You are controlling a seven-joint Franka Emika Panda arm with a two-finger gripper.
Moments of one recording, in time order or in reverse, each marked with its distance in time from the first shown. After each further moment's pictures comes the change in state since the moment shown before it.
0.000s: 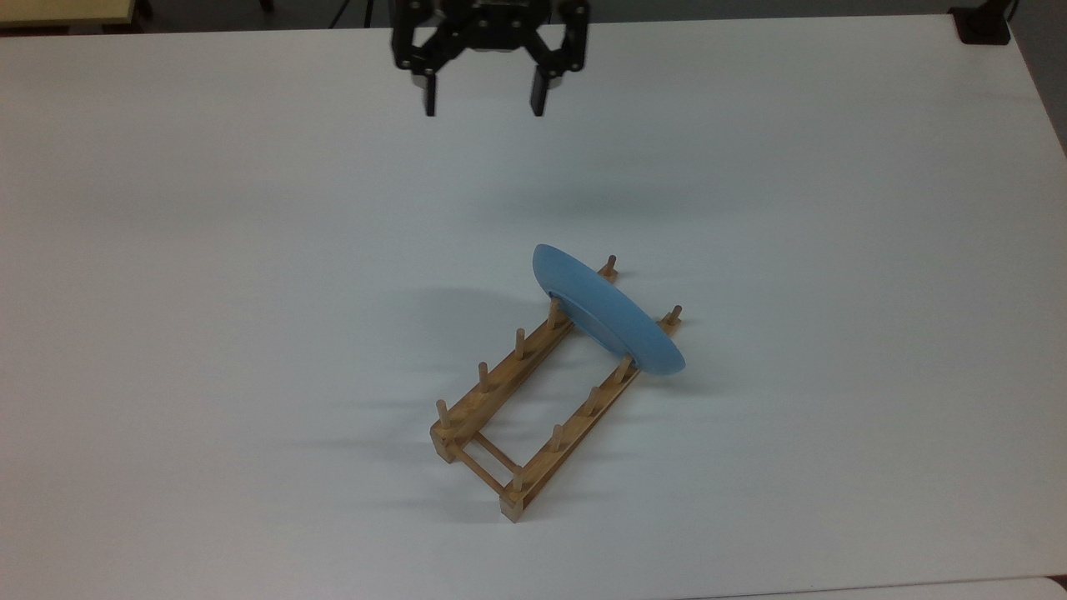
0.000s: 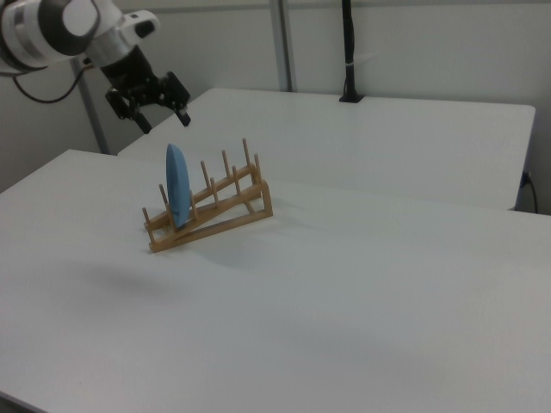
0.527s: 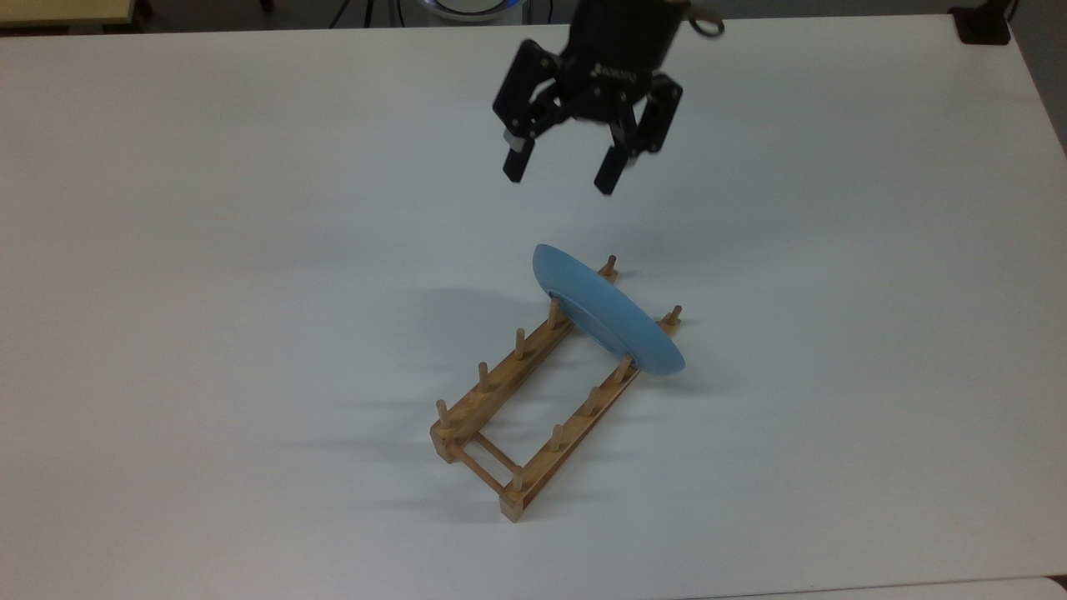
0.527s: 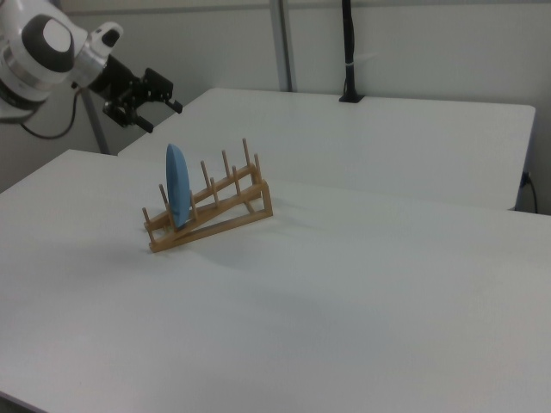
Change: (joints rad) arm 0.138 0.119 0.002 0.000 -0.389 0.188 0.232
